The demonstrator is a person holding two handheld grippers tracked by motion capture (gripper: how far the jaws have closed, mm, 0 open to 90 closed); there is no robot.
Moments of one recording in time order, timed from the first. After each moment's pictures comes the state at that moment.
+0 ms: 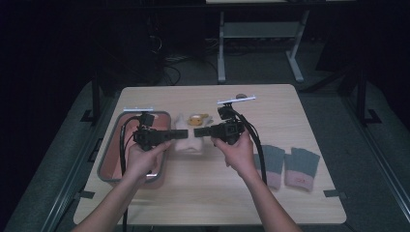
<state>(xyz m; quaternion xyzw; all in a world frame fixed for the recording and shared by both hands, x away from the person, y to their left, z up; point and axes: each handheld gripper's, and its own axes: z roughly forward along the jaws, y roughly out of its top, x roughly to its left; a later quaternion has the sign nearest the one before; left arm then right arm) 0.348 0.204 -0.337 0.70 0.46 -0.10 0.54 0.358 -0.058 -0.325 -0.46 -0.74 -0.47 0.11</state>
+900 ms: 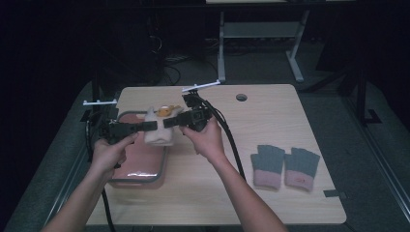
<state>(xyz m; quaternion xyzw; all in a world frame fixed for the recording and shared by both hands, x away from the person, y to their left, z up) 0.349 0.285 -0.316 0.68 0.47 -0.08 0.55 0.382 0.021 -0.299 -0.42 -0.76 -0.47 0.12</state>
